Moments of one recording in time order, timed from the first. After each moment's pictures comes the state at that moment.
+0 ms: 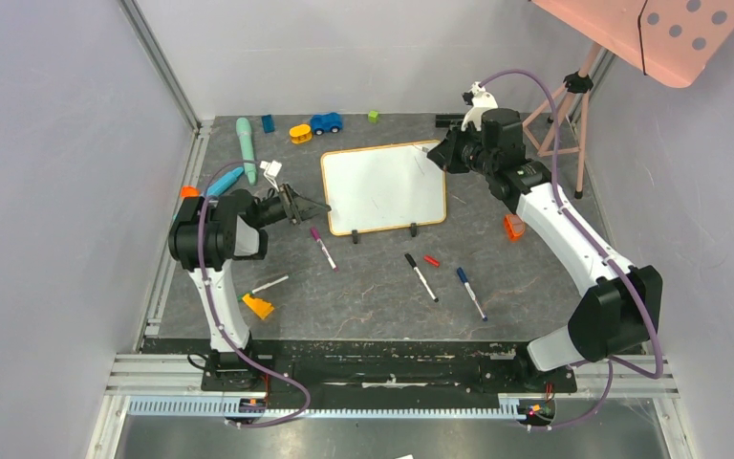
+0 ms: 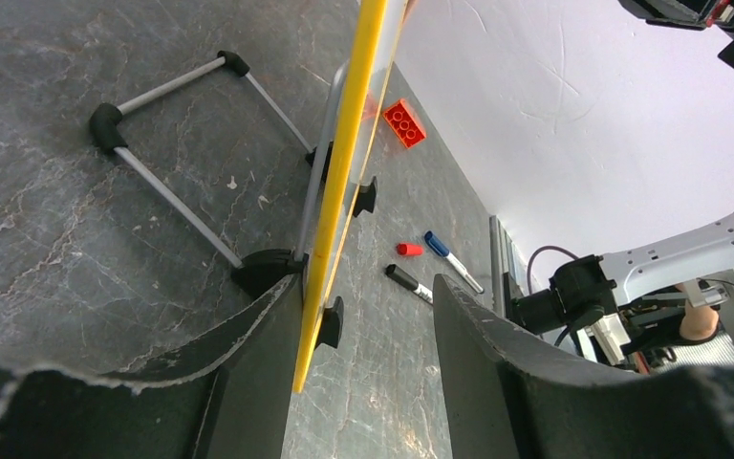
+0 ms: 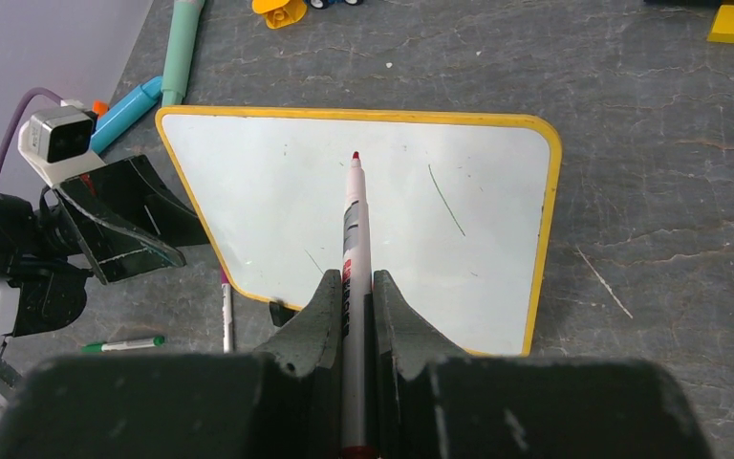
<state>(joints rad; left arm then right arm) 0.02 2.10 0.75 1.47 1.18 -0.98 0.33 1.47 1.31 -0.24 -0.20 0.32</state>
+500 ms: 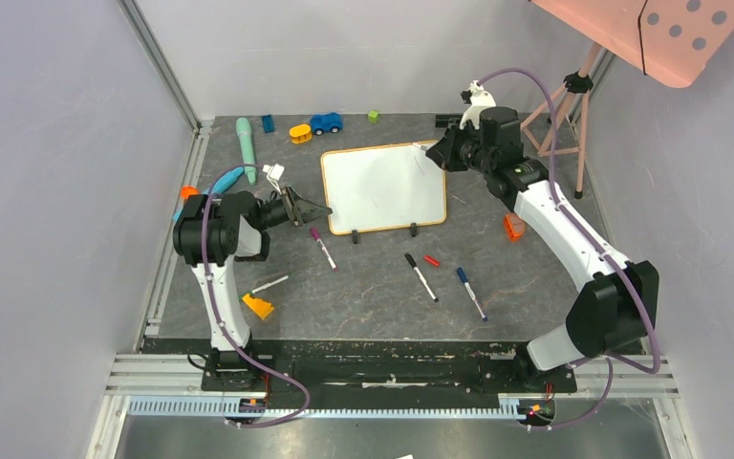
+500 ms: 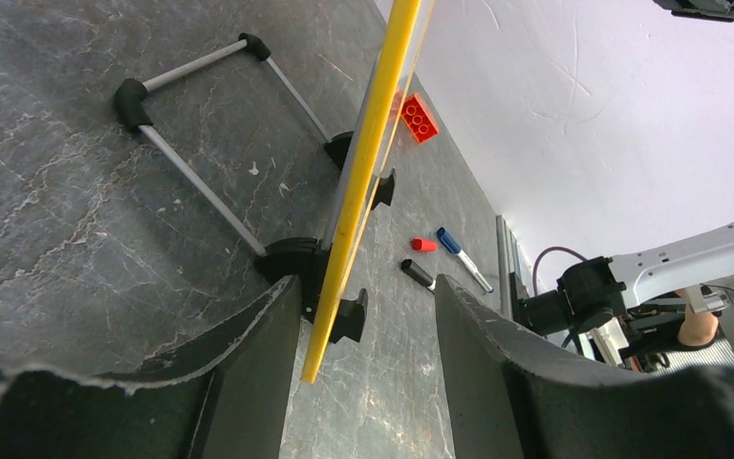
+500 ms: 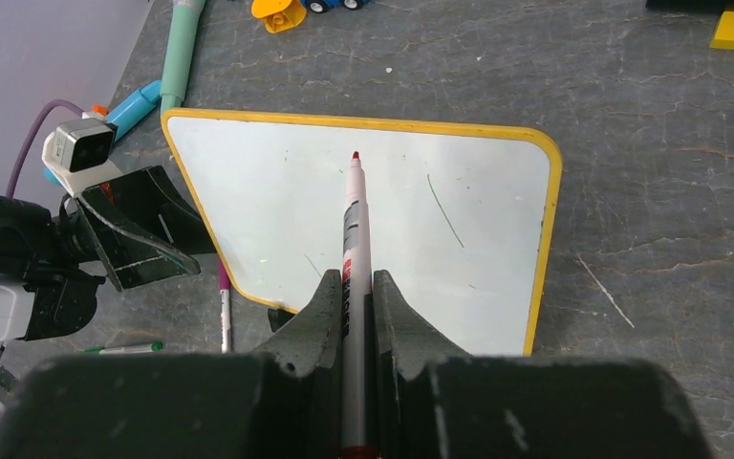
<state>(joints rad) 0.02 2.15 0.75 1.47 1.17 -0.97 0.33 1.49 1.32 -0.23 -0.21 0.32</state>
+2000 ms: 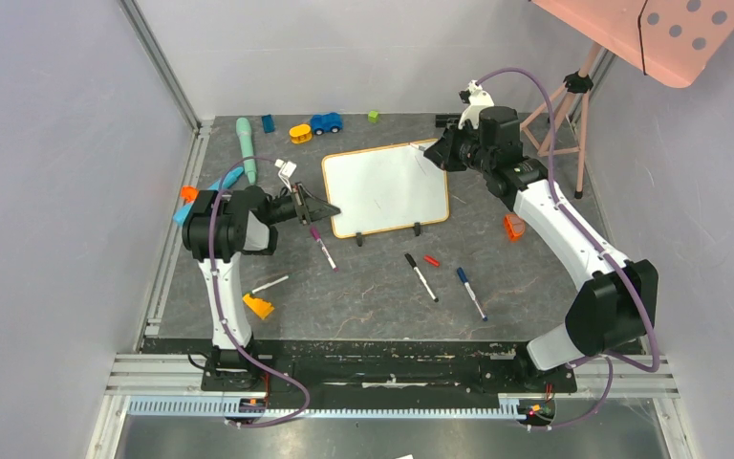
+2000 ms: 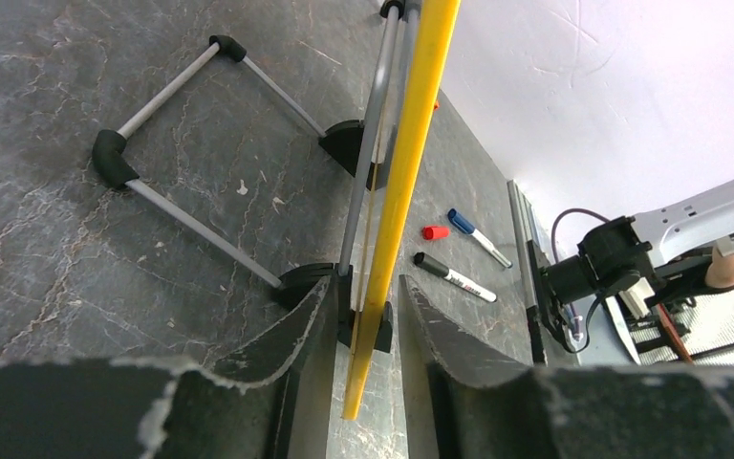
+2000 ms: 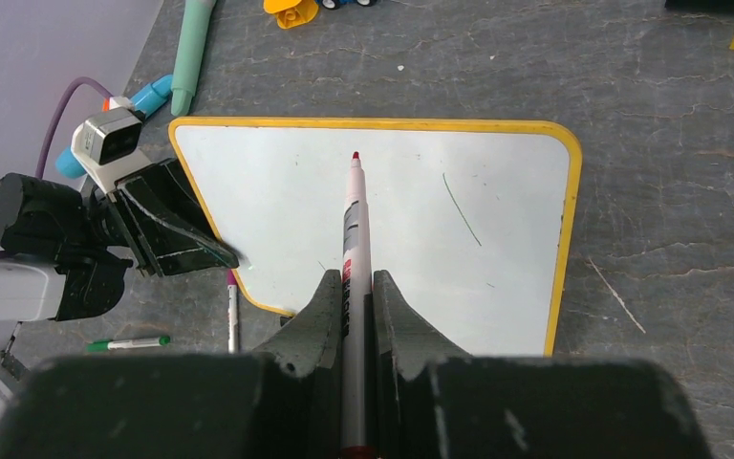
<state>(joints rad) -0.03 2.22 0.85 1.47 1.21 -0.90 0.33 1.50 1.33 -0.22 -0.23 0.32</state>
